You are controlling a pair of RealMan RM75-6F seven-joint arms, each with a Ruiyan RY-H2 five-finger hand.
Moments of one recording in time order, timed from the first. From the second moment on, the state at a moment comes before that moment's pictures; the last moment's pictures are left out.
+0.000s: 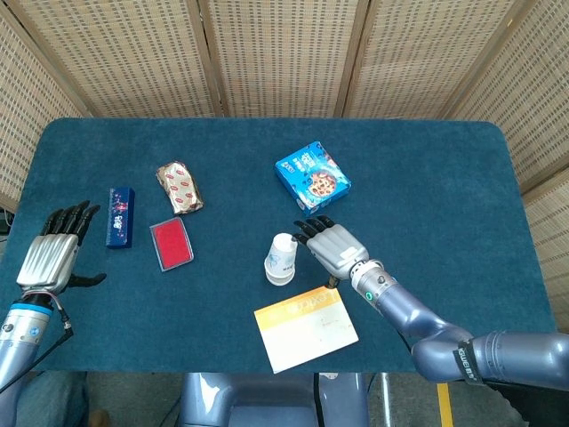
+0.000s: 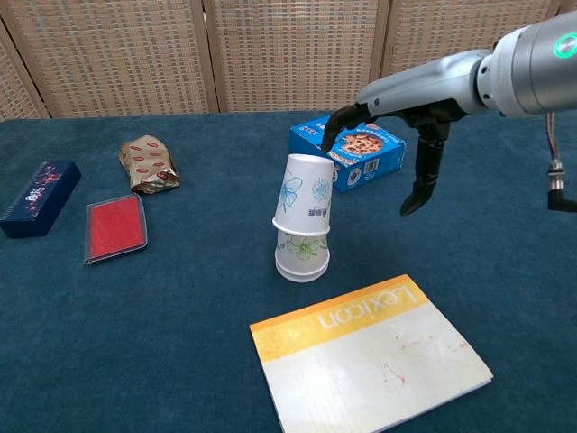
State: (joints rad) left arm -0.42 -0.99 -0.12 -1.96 1.07 1.24 0.34; right arm 1.19 -1.15 0.03 -1.90 -0.70 0.78 -0.43
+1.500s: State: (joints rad) left arm -0.22 -1.08 -0.03 -1.80 1.36 1.46 0.15; right arm 0.46 -1.14 -0.15 -1.58 -1.46 1.59 -0.09
